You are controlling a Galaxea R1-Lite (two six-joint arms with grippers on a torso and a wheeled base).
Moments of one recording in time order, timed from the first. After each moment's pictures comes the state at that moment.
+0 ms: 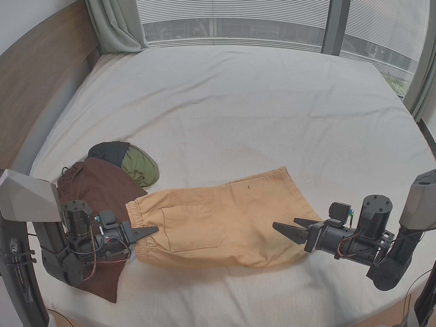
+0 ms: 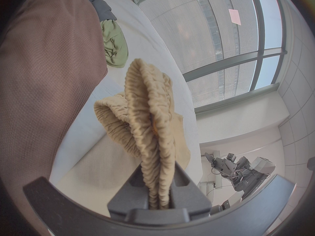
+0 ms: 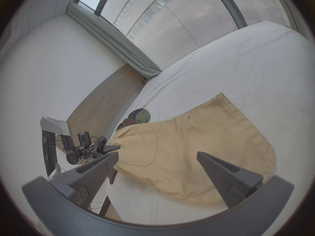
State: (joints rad) left arm -0.11 2.24 -0.33 -1.52 -0.69 -0.74; right arm 0.46 2.05 -0.26 -1.55 0.32 0.46
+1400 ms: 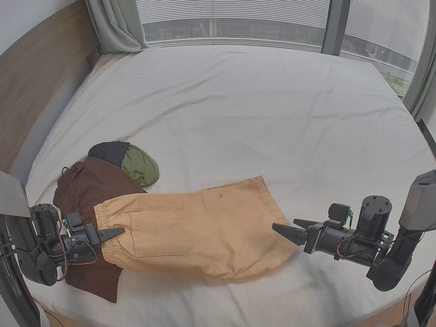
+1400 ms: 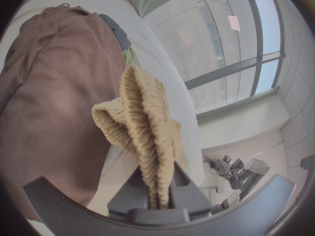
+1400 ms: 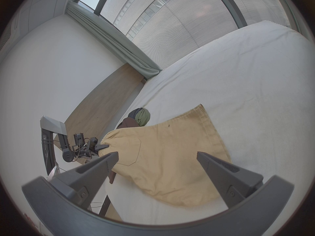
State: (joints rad) left arm 0.15 2.15 -0.19 -1.52 -0.87 -0.64; right arm 0.46 2.05 -0.26 -1.55 0.31 0.46
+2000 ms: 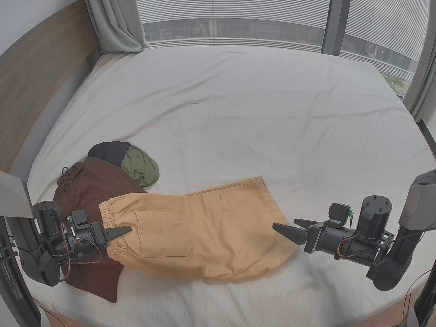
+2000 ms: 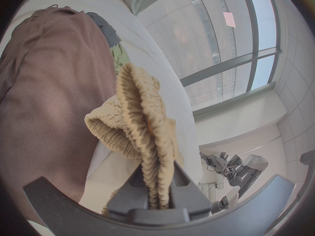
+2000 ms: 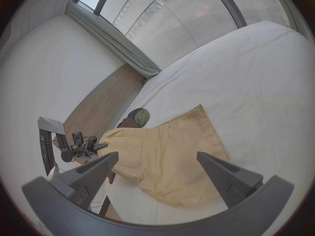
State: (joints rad) left arm 0.09 2.12 -0.20 -1.52 -0.86 -0.64; right arm 0.46 2.05 -0.26 -1.55 0.31 0.46
